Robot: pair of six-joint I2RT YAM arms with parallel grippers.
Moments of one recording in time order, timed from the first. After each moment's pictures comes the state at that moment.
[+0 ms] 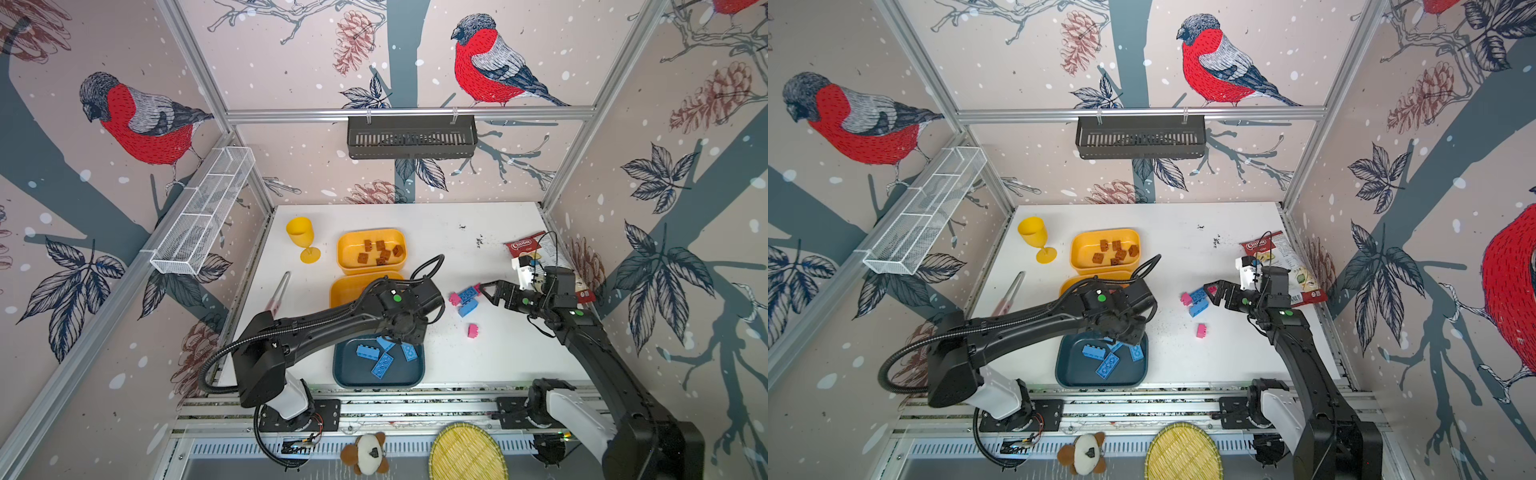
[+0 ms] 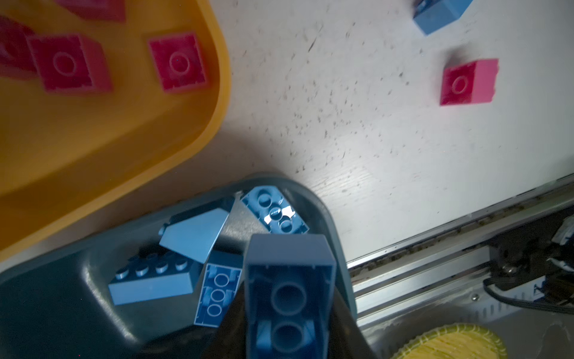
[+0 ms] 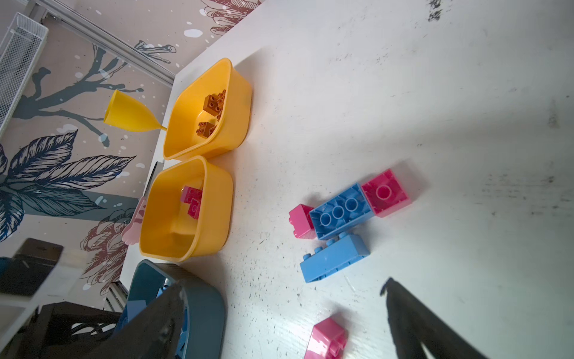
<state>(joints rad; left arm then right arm) -1.08 1.55 1.22 -1.01 -0.02 -0.77 0.00 0.96 0.58 -0.35 -0.67 0.32</state>
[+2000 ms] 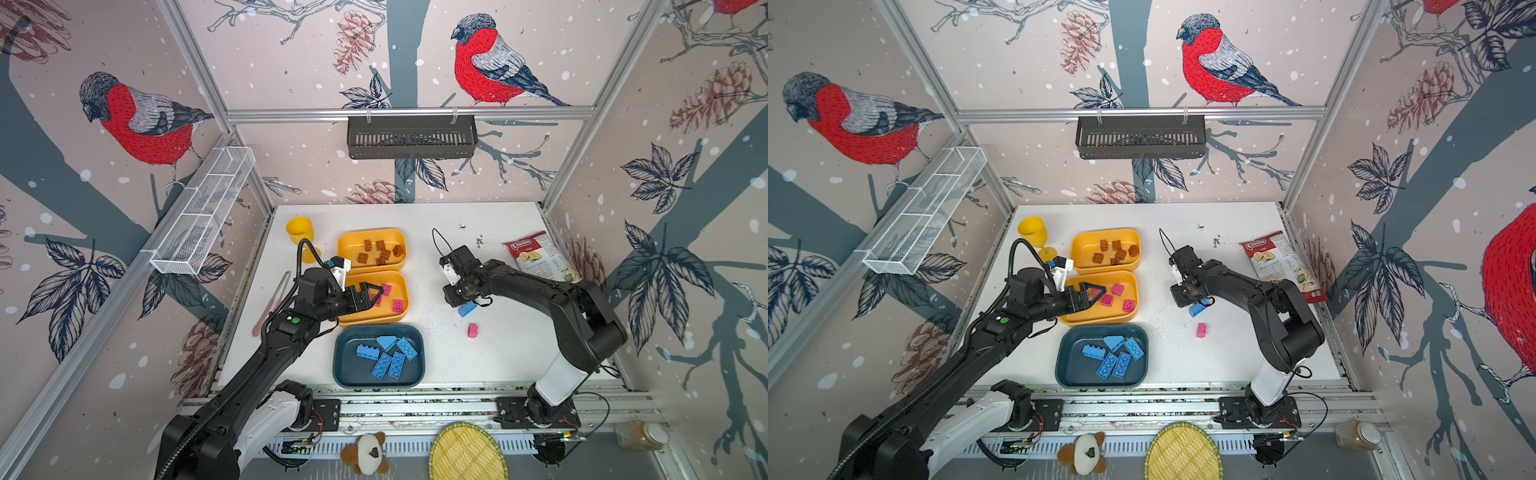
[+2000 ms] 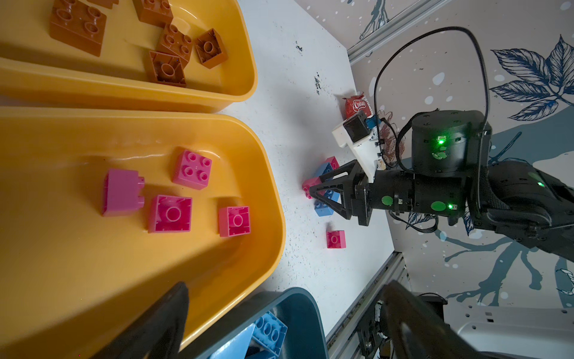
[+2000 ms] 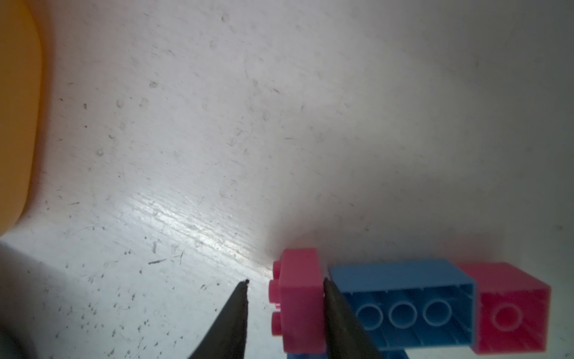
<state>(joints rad) -0.34 0.95 0.59 -0.21 0.53 -0.65 0.56 1.71 1.05 -0.57 -0.05 0.07</state>
